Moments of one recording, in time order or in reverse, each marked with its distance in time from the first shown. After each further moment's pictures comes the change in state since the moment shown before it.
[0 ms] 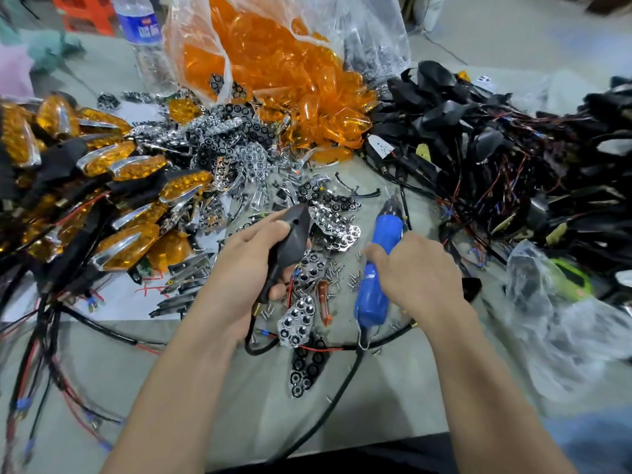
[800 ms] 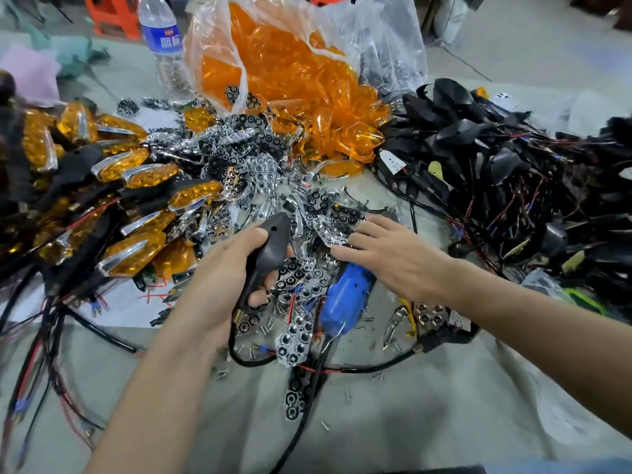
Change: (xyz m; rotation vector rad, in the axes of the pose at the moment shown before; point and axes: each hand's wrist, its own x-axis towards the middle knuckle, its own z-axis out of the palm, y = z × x) left_hand 0.013 -0.001 -0.020 0.013 0.108 0.004; right_hand 0.088 0.004 0.004 -0.654 0.031 -1.417
